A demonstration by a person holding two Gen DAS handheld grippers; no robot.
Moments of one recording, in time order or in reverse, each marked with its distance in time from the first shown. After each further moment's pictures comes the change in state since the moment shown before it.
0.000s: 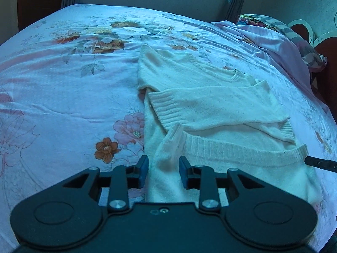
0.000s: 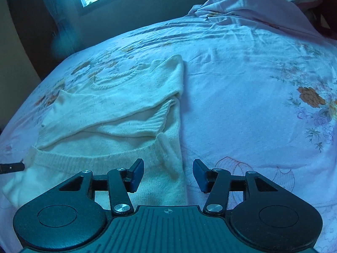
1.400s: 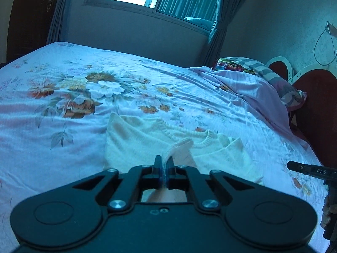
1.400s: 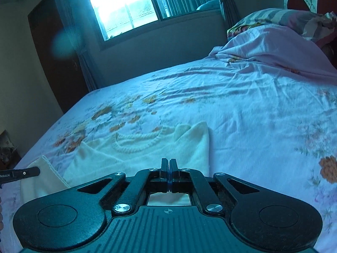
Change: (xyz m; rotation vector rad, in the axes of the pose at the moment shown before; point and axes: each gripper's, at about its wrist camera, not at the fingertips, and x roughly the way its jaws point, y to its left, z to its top) left arm -0.012 -0.029 0.078 0.002 -0.260 -0.111; right arm -0.008 0.011 0.095 -0.028 -0.221 0.124
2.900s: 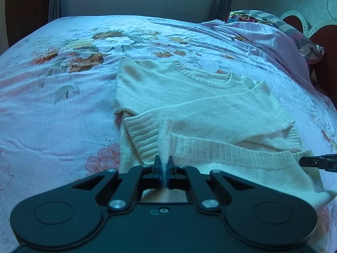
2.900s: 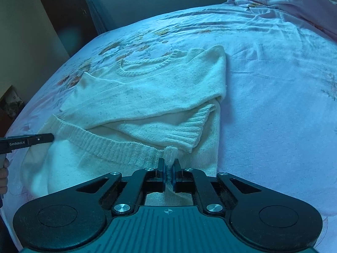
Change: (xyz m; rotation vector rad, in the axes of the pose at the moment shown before) left arm 0.031 0.007 -0.060 0.096 0.218 0.112; right arm 0.031 -0.005 -0.075 -0.071 0.312 0.058
